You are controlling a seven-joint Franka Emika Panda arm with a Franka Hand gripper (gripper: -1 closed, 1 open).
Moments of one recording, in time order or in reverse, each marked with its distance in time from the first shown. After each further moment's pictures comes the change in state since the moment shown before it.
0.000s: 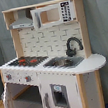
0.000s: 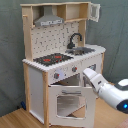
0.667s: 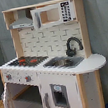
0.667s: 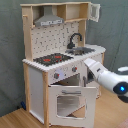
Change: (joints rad) arm 0.042 0.114 -0.089 -0.057 0.017 -0.089 -0.132
